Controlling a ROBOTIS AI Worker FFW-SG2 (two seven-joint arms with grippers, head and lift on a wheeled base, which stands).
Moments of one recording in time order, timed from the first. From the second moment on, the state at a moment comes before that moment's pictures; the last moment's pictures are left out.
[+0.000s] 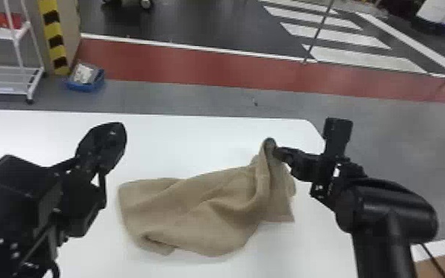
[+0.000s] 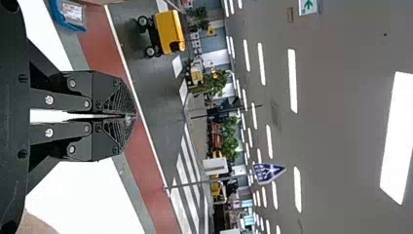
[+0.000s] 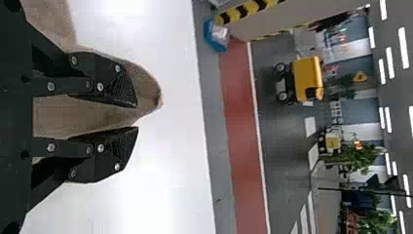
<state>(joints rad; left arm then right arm) 0.28 0.41 -0.41 -2.35 0.03 0.35 0.15 -0.09 -0.15 -0.29 -1.77 -0.08 0.84 0.29</state>
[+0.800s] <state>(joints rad) 0.25 0.40 -0.46 -2.30 0.03 0.30 0.15 0.30 -0.10 -0.52 -2.06 -0.21 0.88 0.50</state>
